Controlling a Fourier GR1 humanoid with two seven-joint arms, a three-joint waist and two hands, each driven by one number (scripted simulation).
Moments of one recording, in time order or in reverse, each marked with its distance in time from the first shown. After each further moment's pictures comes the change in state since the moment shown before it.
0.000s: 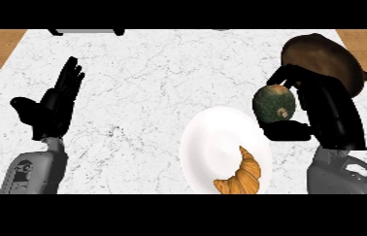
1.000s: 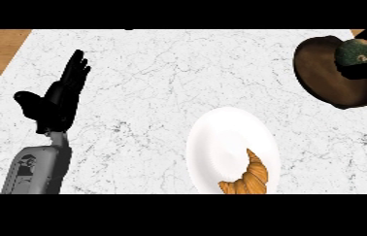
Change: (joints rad) left arm -0.042 -0.007 -0.020 -0.015 -0.006 -0.014 0.019; right arm -0.377 -0.470 -0.470 1.062 -0.089 -0.428 -0.504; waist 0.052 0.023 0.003
